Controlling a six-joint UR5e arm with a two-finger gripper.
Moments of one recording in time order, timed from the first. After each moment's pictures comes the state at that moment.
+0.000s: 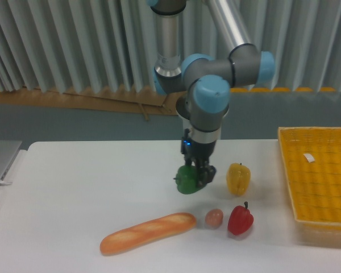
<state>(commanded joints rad) 2.29 -1.81 -1.58 -1.42 1.46 1.22</state>
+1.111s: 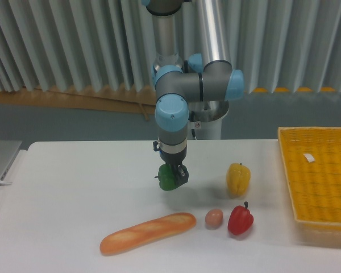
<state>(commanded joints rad) 2.22 -1.85 -1.61 -1.43 1.55 1.15</state>
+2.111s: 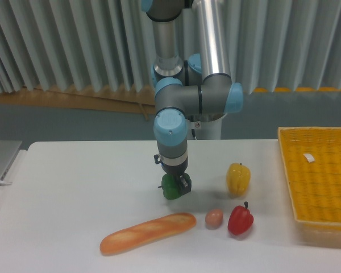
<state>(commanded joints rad) 2.21 -1.93 -1.60 -1.42 1.59 1.12</state>
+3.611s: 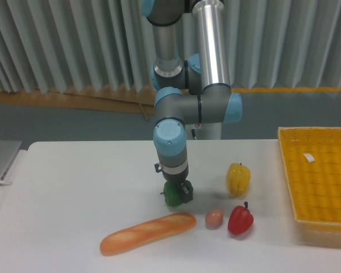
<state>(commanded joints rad) 2.20 -1.96 -1.60 -1.37 1.66 1.12</state>
